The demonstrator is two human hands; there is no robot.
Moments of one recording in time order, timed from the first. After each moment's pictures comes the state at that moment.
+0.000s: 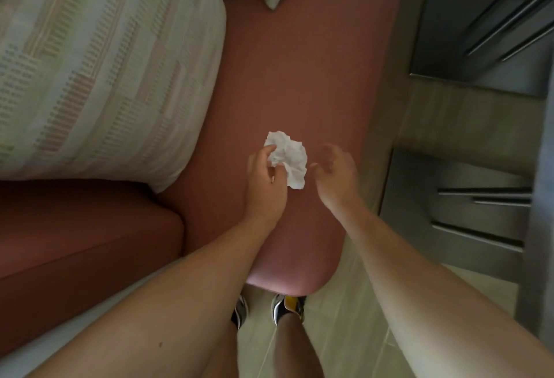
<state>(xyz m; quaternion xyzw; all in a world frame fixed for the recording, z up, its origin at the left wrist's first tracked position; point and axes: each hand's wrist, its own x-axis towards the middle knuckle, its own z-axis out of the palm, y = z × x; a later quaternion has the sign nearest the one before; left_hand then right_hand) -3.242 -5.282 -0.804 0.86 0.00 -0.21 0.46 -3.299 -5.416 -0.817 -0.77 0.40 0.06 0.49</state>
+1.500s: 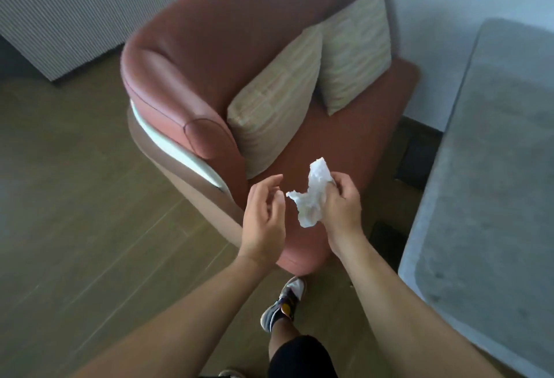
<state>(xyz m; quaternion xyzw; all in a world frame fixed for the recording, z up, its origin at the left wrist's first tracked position) -3.434 -5.104 -0.470 0.76 0.00 -0.02 0.65 -3.433 -5.246 -0.469 -0.67 0.32 -0.08 0.66</state>
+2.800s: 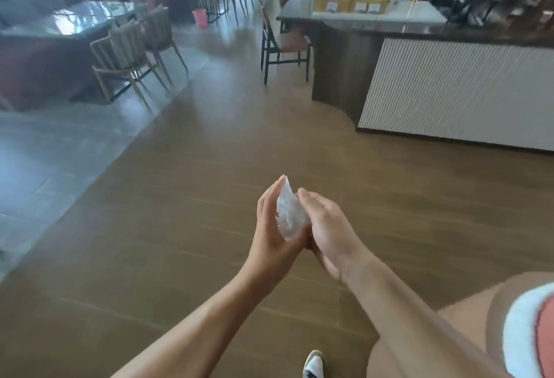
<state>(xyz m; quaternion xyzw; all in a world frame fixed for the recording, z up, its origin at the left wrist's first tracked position) -3.433 -4.574 -0.302 0.68 0.28 0.33 0.59 -3.331 -4.636 -0.258 -0.58 -0.20 0.48 0.63</state>
